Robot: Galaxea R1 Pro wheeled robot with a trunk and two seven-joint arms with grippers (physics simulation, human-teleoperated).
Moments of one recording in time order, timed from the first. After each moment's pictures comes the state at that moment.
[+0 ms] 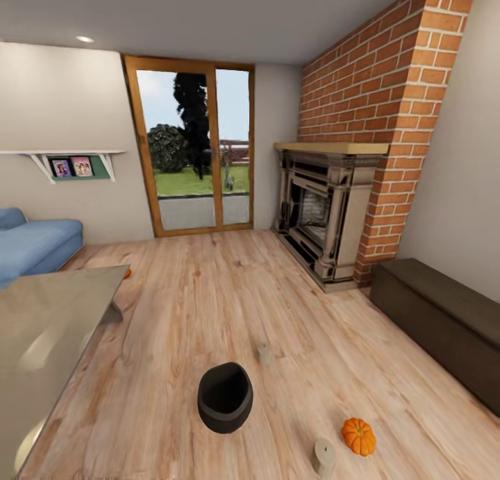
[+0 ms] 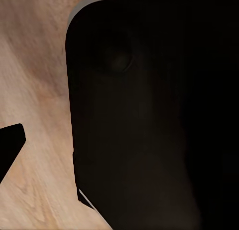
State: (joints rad) left arm -0.01 0.00 0.00 -0.01 0.00 -0.04 -0.01; right arm 0.00 0.00 0.00 -0.03 0.01 -0.04 -0.01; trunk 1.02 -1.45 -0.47
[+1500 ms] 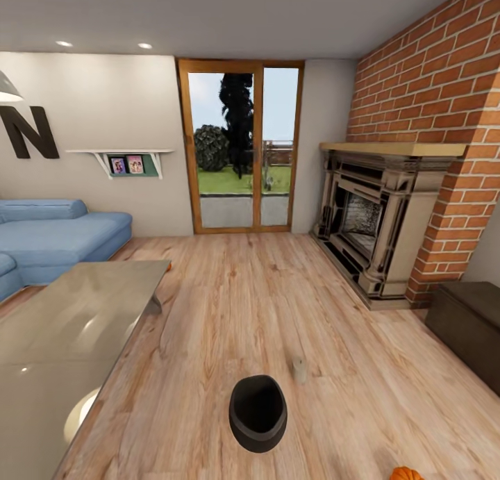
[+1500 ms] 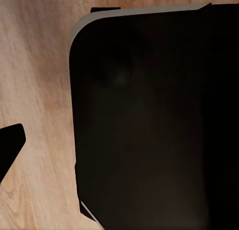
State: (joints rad) left arm -0.01 0.00 -0.01 -0.01 0.00 -0.08 0.00; right arm 0.00 0.00 0.00 -0.04 0.01 -0.04 -0.01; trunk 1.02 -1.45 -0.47
